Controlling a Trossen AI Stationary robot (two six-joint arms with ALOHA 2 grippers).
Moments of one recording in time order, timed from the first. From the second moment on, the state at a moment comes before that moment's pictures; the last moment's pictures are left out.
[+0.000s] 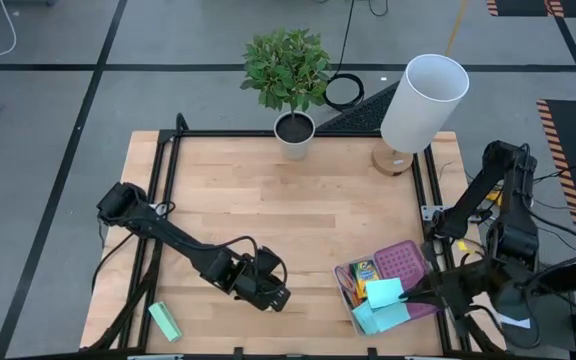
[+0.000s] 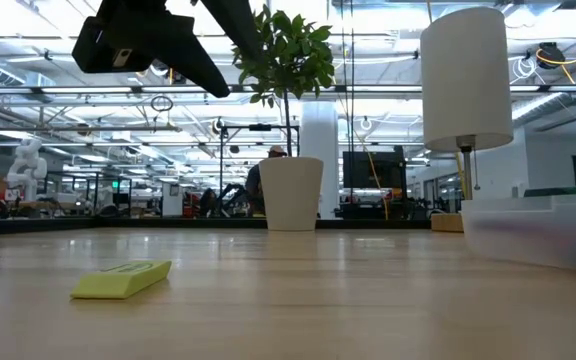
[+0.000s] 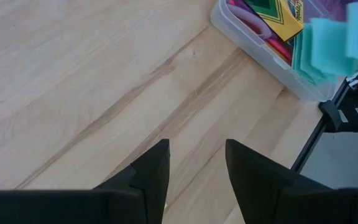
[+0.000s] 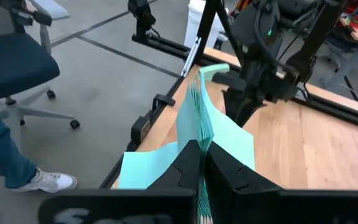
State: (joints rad) left arm -0.51 1.81 1.38 -0.57 -0.31 -1.32; right arm 1.18 1.13 1.20 -0.68 0.78 0.29
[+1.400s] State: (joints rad) left arm -0.50 1.81 1.38 -0.57 -0.29 -1.35; right arm 1.18 1.13 0.54 -0.09 0.57 0.36
